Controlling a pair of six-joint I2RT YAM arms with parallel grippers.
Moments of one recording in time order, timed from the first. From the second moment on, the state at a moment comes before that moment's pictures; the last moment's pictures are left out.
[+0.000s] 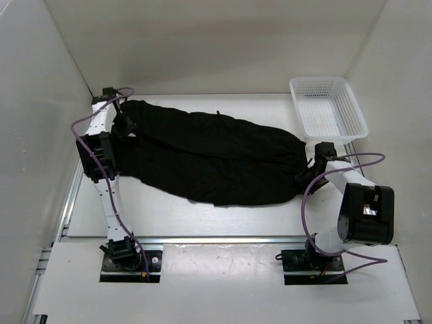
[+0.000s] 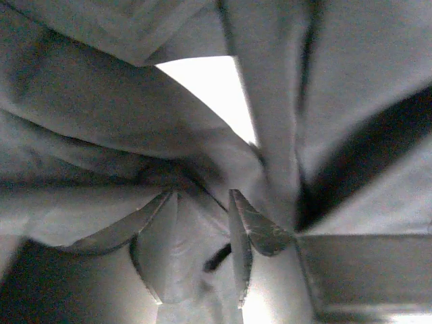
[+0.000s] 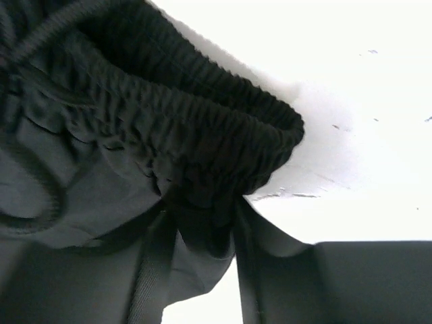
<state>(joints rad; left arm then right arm) 0.19 2.38 2.09 -1.03 0.07 -0.54 -0.07 1.46 0.76 -0.61 -0.06 0.90</state>
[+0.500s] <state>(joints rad) 0.45 1.88 1.66 -1.01 0.02 -0.57 -0.09 1.21 0.77 -0.62 -0.06 0.85</state>
